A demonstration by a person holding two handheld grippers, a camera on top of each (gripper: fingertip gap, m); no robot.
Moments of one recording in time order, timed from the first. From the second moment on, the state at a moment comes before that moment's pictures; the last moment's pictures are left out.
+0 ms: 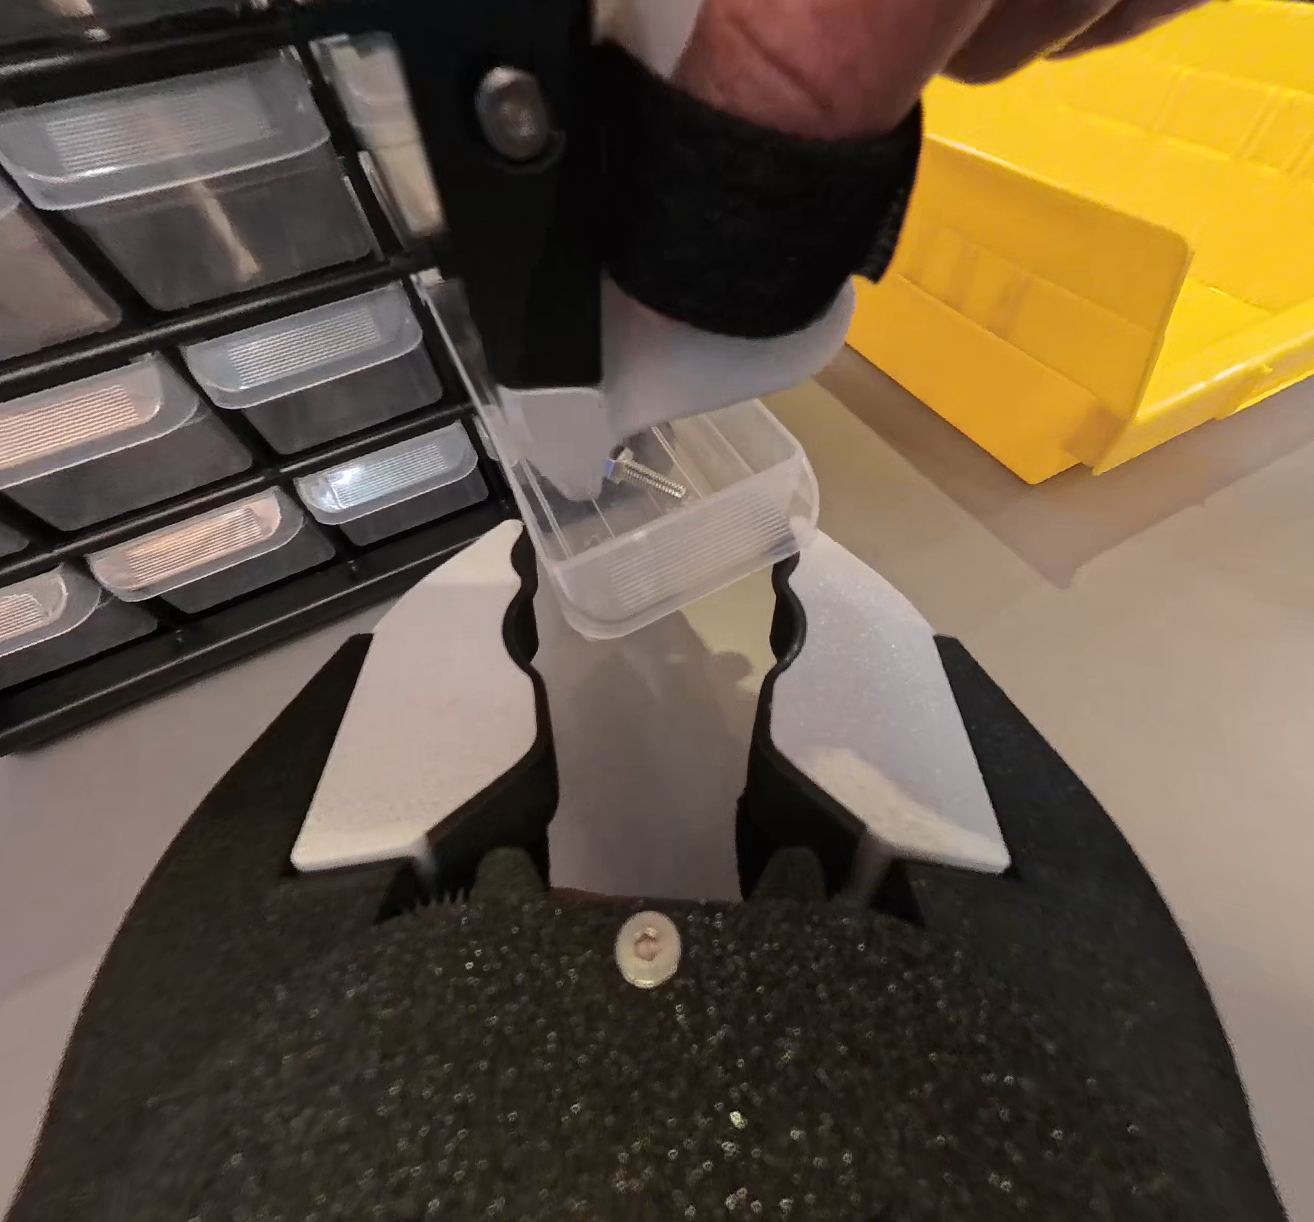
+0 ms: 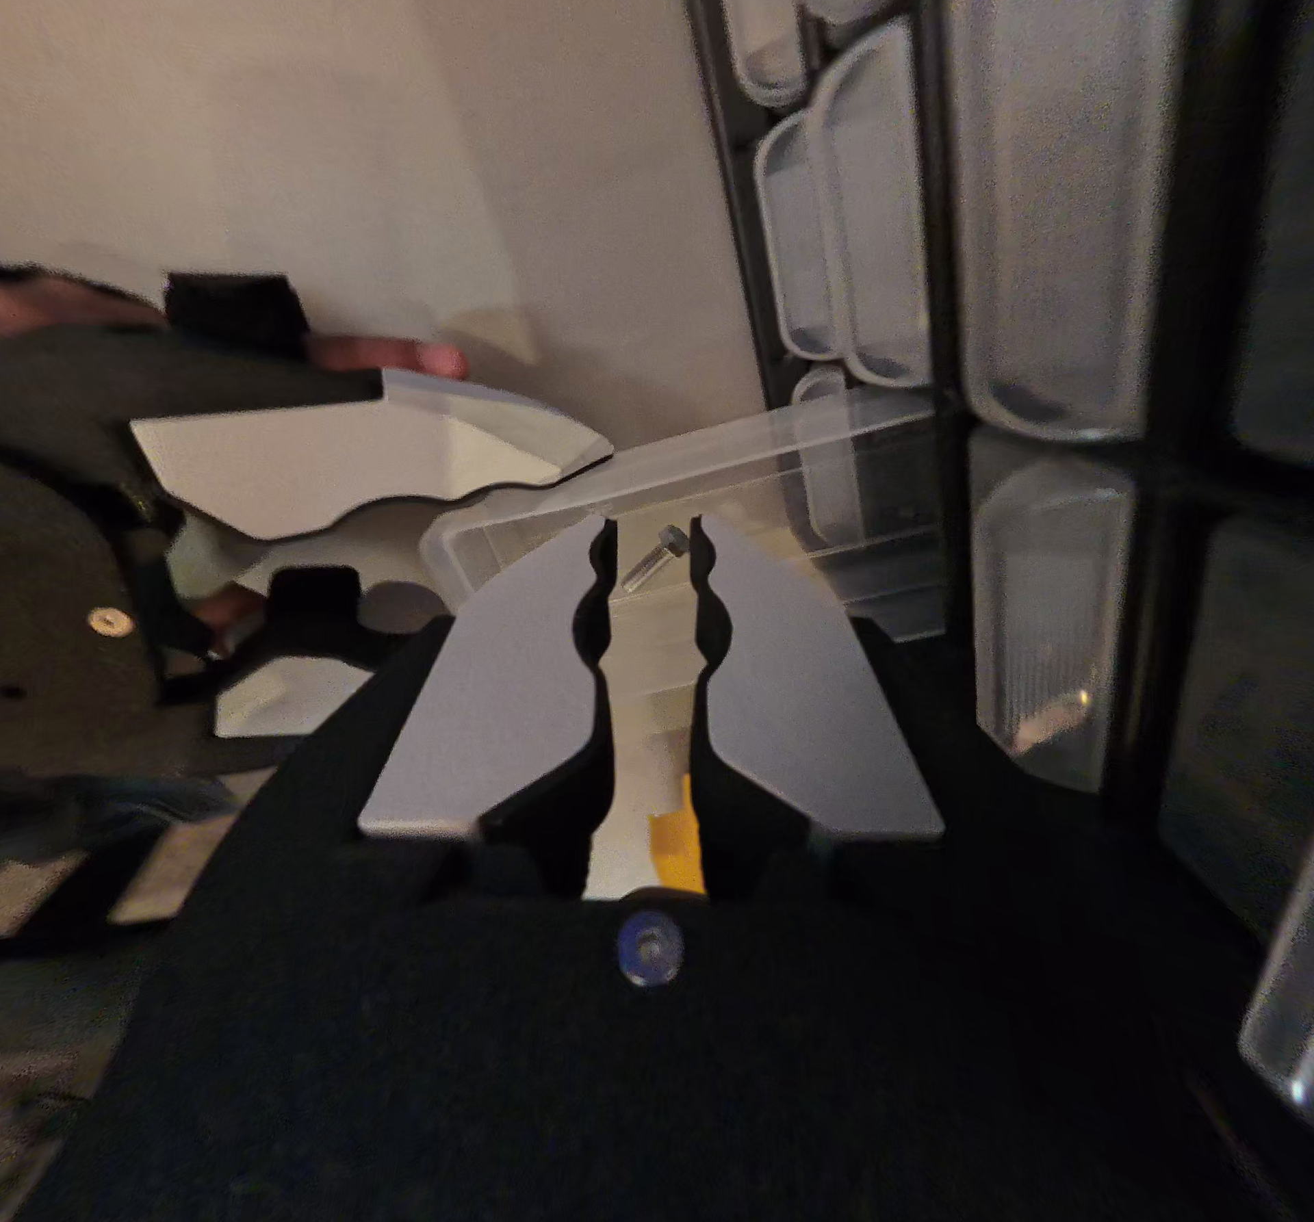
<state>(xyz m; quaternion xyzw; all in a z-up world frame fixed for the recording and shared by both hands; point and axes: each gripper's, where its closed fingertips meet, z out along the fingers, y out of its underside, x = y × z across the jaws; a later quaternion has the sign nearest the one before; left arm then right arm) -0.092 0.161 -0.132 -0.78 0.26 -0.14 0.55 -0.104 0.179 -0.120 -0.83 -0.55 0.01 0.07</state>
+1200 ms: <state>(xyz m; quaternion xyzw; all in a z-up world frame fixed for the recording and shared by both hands) -0.092 0.157 -0.134 -0.78 0.27 -0.12 0.55 -0.084 0.174 -0.133 -0.76 -0.65 -0.07 -0.02</state>
